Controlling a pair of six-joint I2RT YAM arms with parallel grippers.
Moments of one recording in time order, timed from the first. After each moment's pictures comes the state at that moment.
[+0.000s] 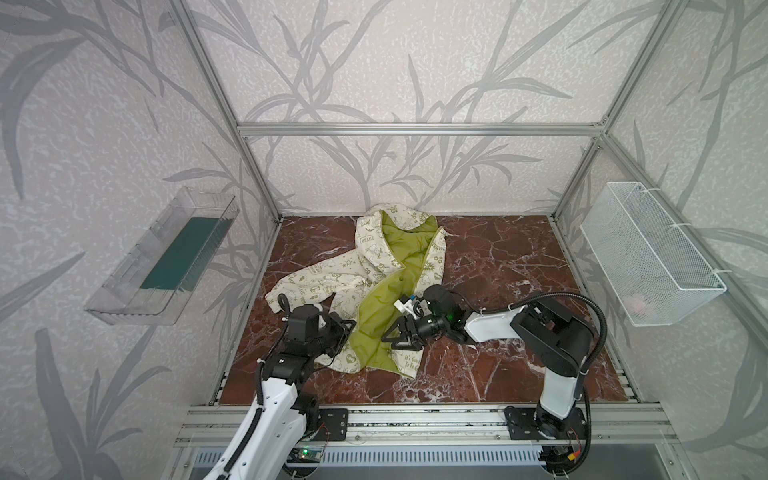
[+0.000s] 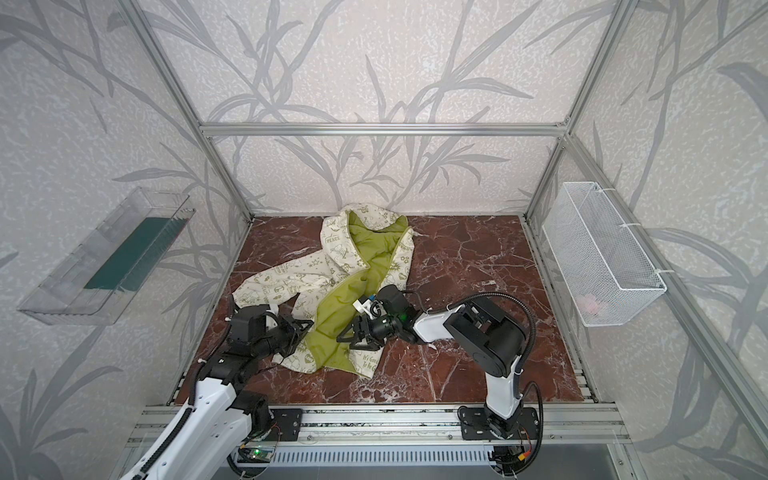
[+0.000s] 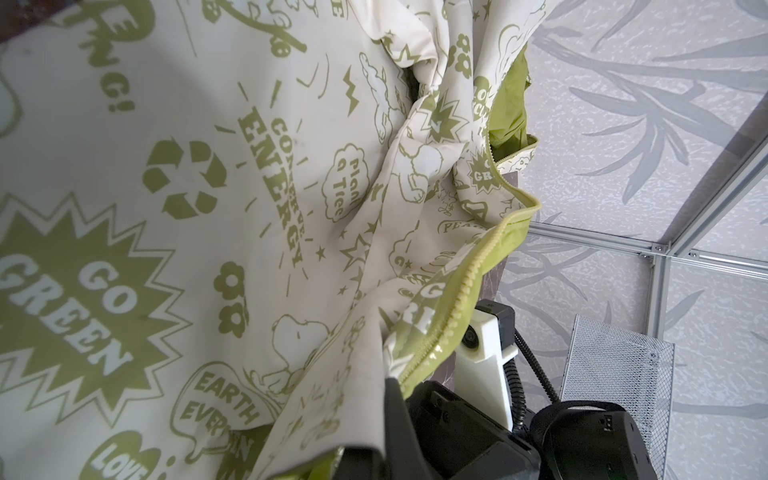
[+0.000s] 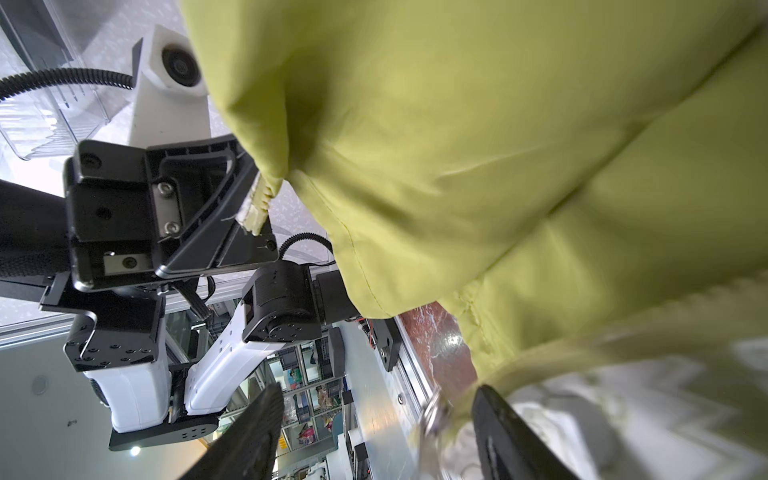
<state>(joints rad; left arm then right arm) -0.14 0.64 0.34 -0.36 0.41 -1.20 0.83 1.88 0.83 0.49 -0.92 1.12</state>
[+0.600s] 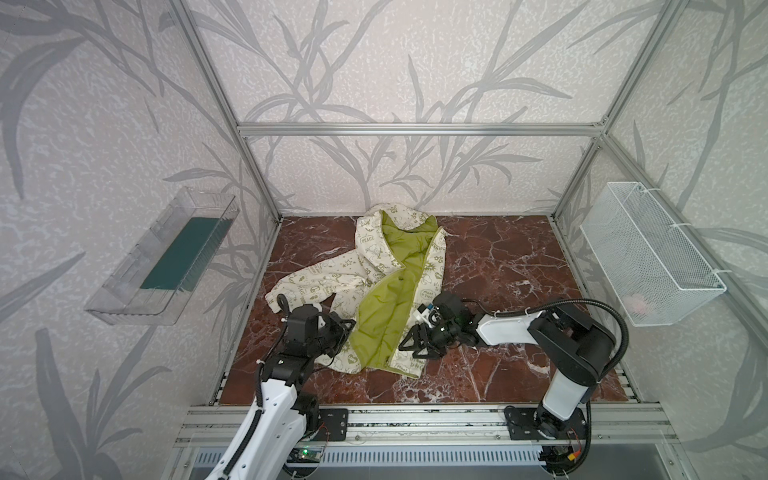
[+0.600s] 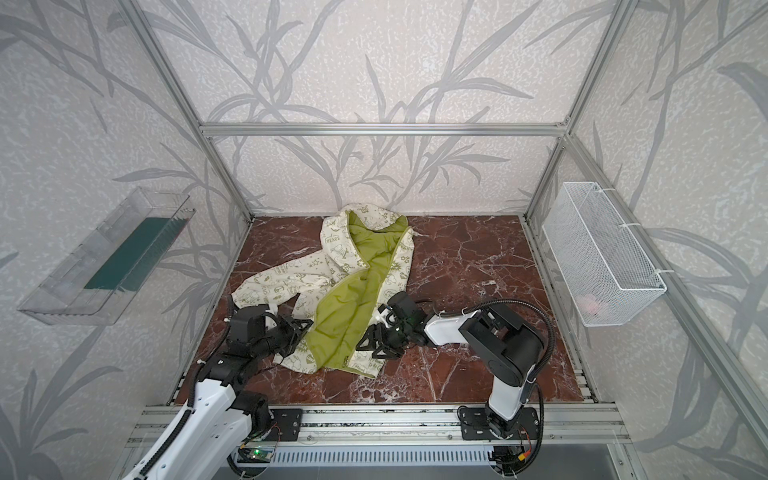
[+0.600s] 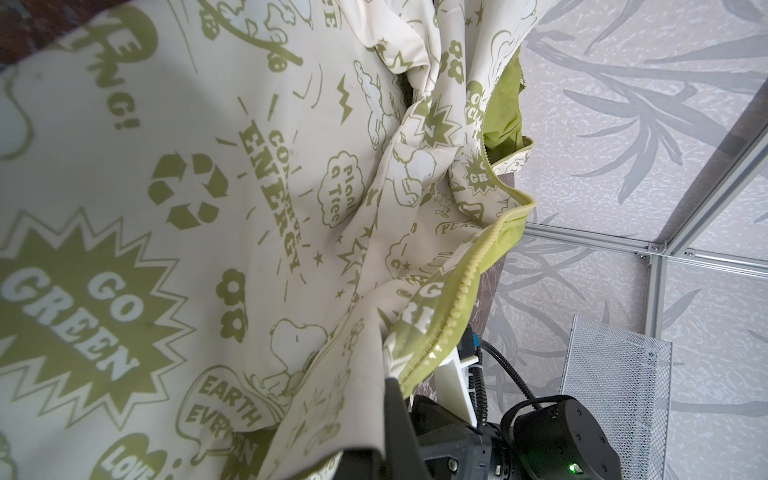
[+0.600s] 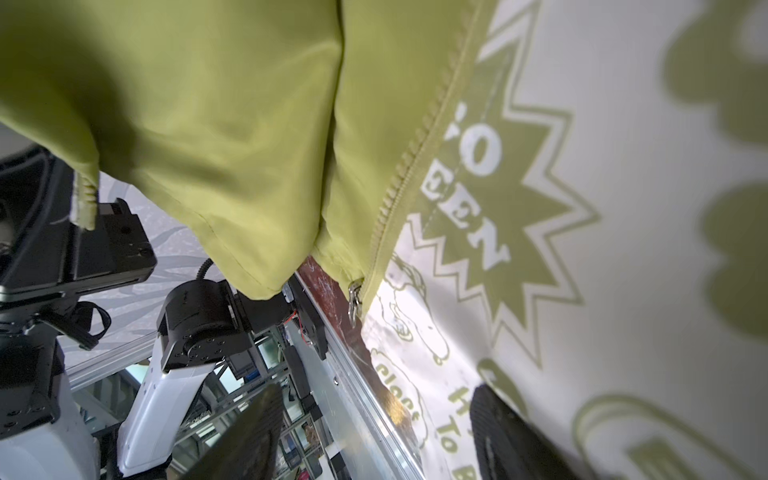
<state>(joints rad) -0.14 0.64 0.34 -0.36 0.40 -1.20 0.77 1.76 0.73 0.15 -0.77 1.00</state>
